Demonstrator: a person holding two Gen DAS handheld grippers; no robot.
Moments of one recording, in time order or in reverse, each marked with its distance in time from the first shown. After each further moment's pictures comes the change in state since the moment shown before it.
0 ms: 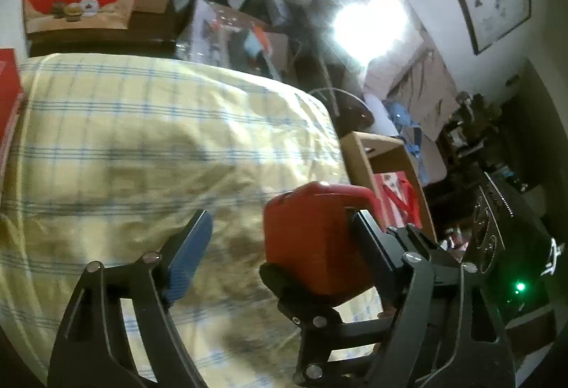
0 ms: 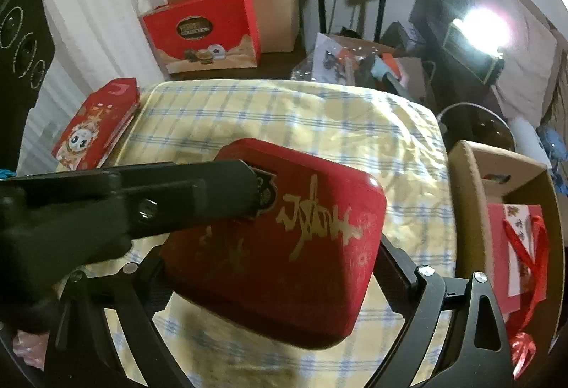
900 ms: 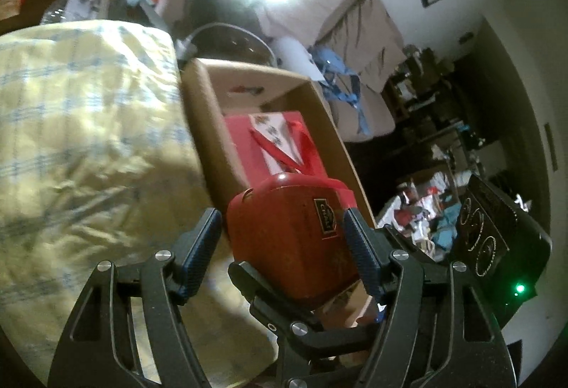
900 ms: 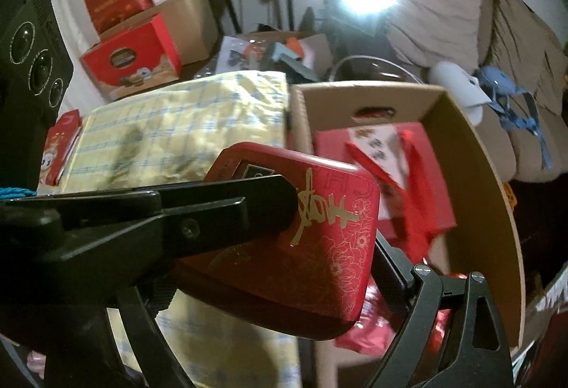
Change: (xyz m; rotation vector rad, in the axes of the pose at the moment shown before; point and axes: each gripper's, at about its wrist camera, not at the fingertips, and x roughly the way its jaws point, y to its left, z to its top) left arm 0.096 -0.149 -0.035 0.101 0.169 -0.211; right arm -0.079 -0.139 -0.067 0.211 -0.007 -0.115
